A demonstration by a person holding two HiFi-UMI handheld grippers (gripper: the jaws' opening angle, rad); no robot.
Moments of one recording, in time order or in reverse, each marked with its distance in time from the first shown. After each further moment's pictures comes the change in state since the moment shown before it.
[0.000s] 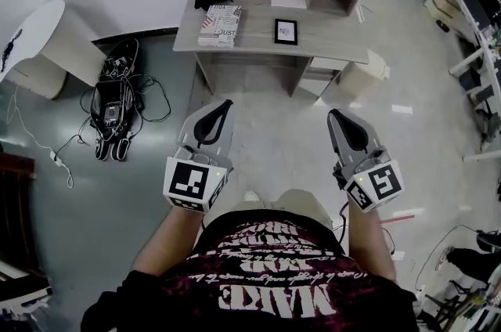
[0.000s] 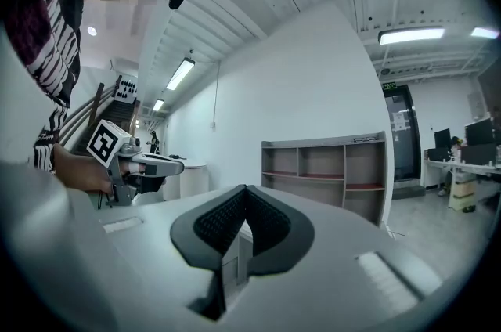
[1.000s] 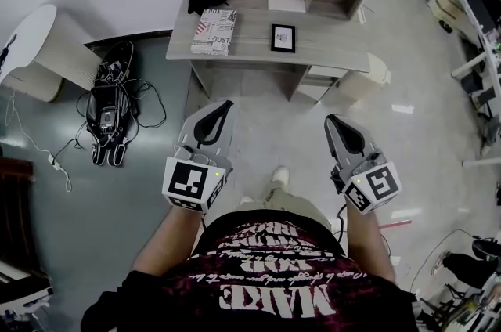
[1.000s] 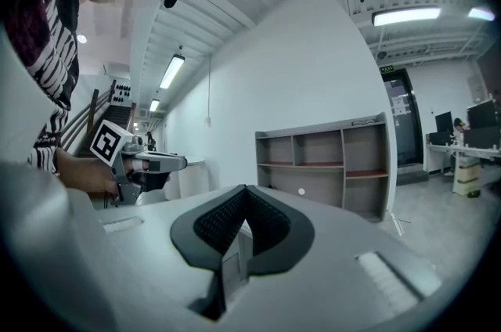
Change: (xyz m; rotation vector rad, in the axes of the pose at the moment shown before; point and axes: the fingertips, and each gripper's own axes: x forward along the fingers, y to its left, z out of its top) left arm 0.072 0.016 -0.002 -0.026 0.023 -0.011; right arm 0.040 -0.057 -0.019 0.068 0.050 0.021
